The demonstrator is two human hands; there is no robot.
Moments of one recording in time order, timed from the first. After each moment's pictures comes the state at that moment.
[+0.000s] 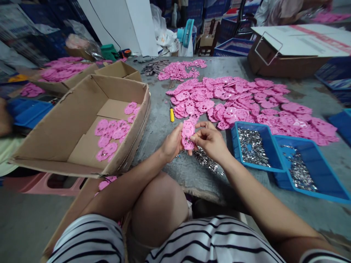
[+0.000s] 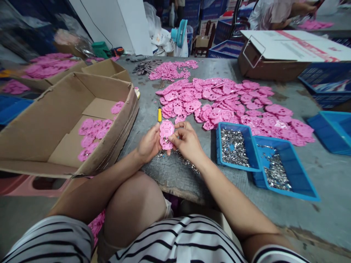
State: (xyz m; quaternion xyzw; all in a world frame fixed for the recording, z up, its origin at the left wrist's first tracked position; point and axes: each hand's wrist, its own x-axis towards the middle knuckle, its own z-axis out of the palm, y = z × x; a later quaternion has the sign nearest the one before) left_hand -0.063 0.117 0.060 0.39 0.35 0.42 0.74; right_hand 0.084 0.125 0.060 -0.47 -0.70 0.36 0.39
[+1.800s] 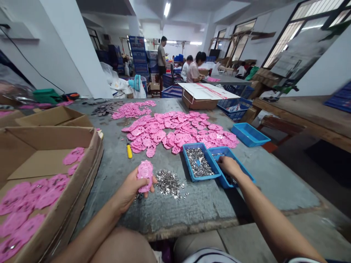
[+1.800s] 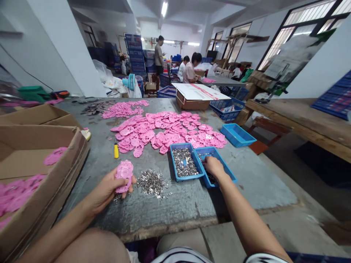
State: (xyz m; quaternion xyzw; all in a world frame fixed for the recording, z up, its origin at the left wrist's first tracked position) left_hand -0.069 0.103 0.063 0.46 0.46 0.34 0.68; right_hand 0.298 0.102 0.033 -0.85 -0.51 0.11 -0.01
